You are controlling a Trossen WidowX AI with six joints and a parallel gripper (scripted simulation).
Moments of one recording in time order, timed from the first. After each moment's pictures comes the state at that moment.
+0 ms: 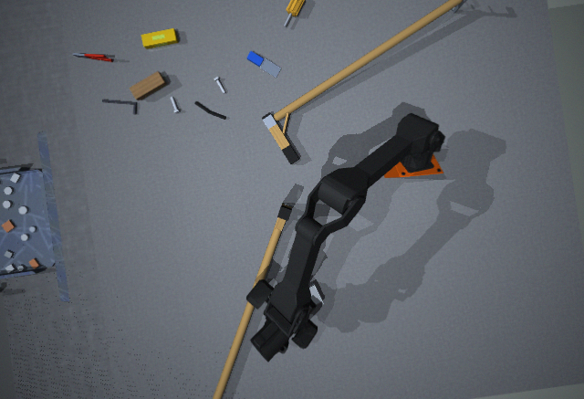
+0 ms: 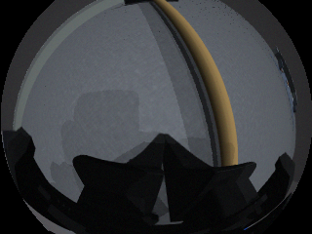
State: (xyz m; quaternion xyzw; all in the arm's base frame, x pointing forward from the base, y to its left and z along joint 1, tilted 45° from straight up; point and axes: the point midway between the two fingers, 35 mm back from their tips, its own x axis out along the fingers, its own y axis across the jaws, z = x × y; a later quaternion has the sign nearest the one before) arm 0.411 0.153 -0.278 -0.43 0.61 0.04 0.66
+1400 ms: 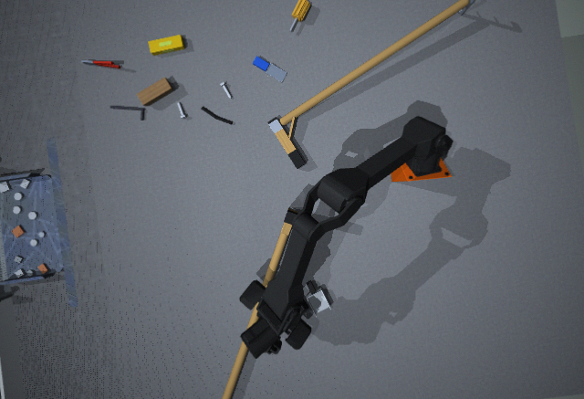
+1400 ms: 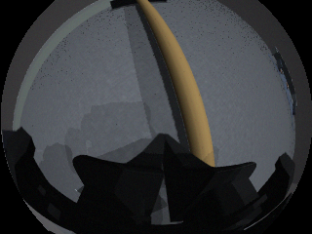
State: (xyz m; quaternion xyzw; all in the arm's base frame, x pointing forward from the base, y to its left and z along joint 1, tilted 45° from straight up) arm 0.441 0.136 -0.270 -0.43 0.61 0.04 0.67
